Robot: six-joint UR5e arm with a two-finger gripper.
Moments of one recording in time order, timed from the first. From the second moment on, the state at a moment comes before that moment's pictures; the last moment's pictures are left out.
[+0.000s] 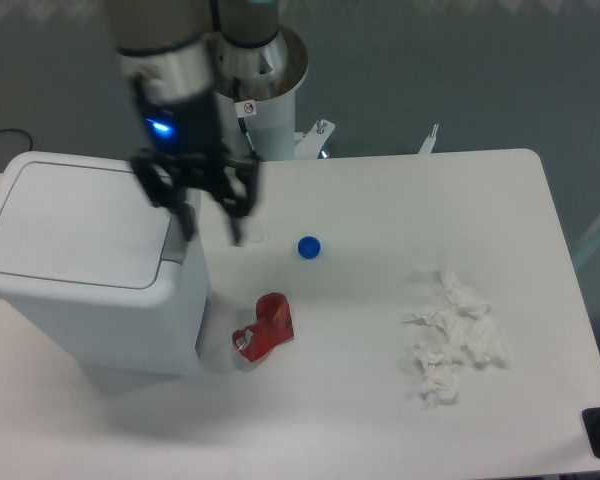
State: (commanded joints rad) arm 2.40 -1.77 -1.45 -1.10 1.61 0.72
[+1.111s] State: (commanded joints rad) arm 2.72 -2.16 -1.28 -1.13 1.63 1.34
